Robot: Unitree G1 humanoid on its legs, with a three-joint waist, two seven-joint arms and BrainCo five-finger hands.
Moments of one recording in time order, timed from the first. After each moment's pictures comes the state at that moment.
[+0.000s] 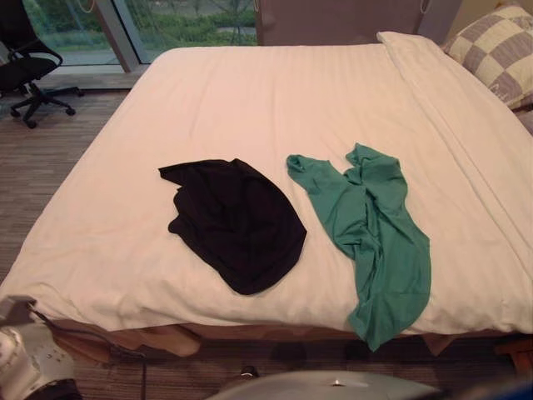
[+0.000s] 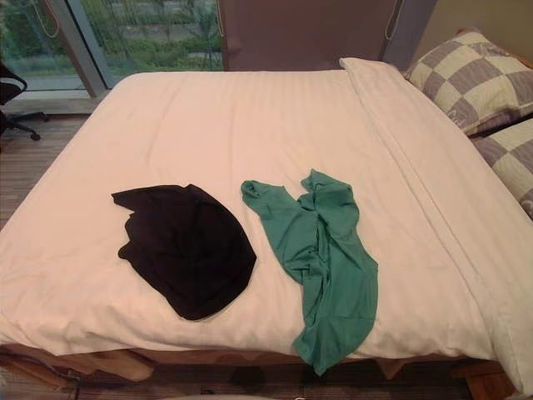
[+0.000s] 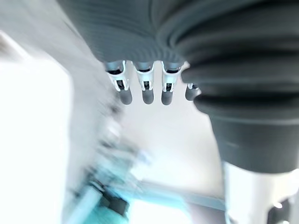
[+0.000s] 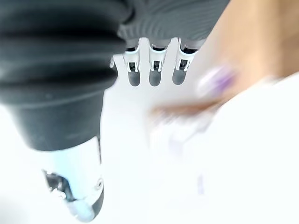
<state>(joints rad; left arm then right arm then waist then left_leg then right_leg) 0.12 0.42 0.75 0.25 -0.62 -0.32 0.28 0.31 -0.24 -0.89 0.13 0.45 -0.52 -0.19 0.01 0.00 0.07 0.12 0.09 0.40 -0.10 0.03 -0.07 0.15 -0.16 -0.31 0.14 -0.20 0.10</state>
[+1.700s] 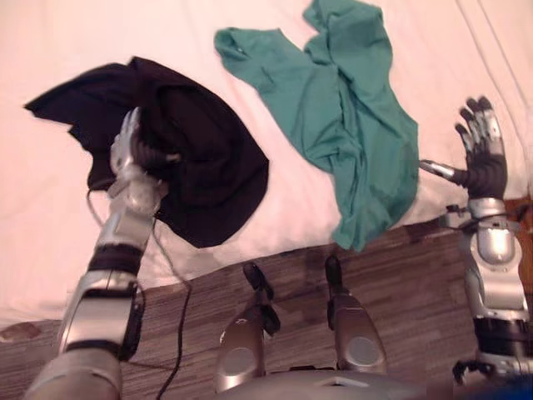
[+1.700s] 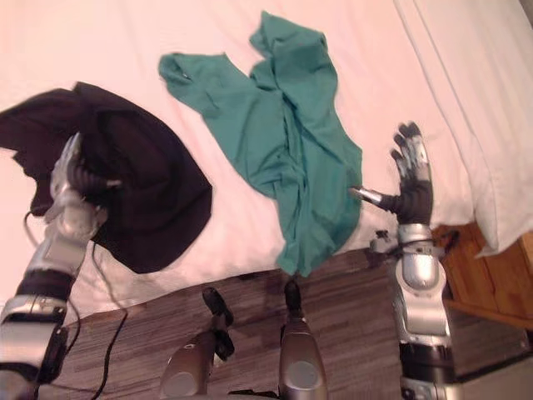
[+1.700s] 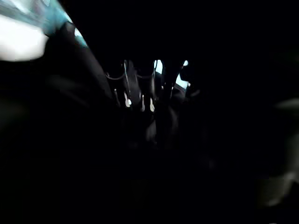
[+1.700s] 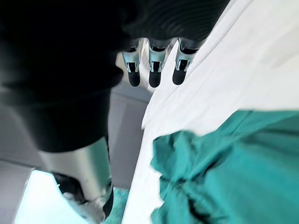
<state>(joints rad) -0.63 0.58 -0.04 0.63 0.35 0.00 0.37 -0.17 -0.41 -0.13 -0.16 0.20 -0.27 -0.06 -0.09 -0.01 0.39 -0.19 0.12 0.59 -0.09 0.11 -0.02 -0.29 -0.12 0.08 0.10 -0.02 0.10</state>
